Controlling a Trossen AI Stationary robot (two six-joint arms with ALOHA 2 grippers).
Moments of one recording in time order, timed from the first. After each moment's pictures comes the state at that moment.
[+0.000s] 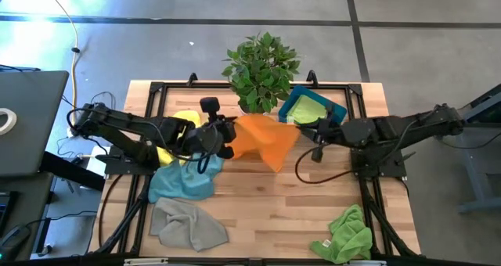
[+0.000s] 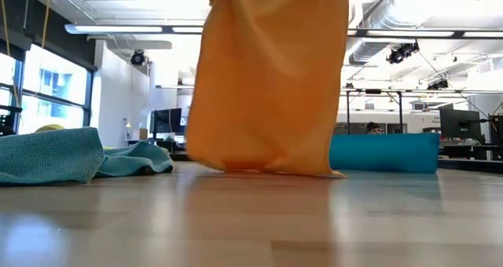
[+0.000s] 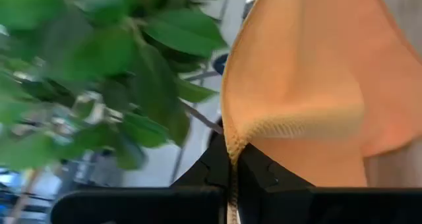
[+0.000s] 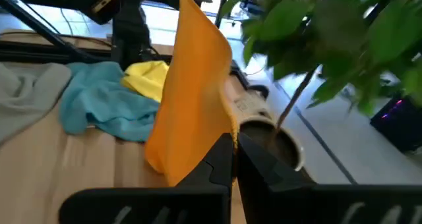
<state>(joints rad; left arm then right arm) -0.12 1.43 1.43 -0.70 -0.90 0.26 0.25 0.96 1.00 -0.40 0.59 -0.06</state>
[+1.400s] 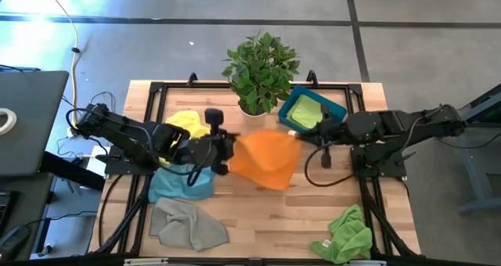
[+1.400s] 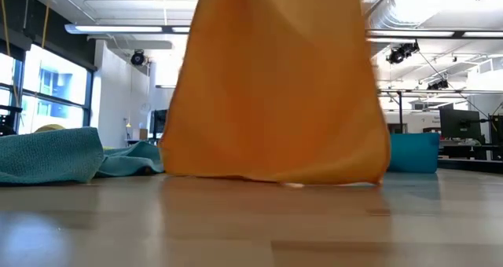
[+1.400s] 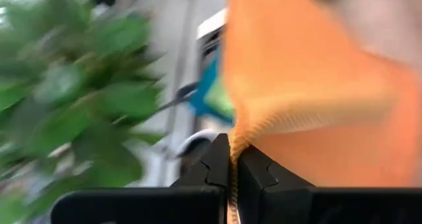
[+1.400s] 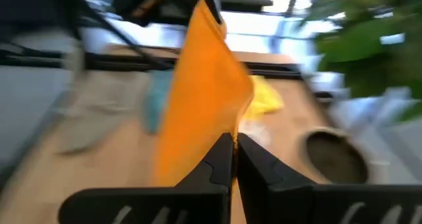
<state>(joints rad) -0.22 1.46 1.52 -0.76 -0.82 0.30 0.21 0.97 1.08 -0.48 0.32 -0.02</state>
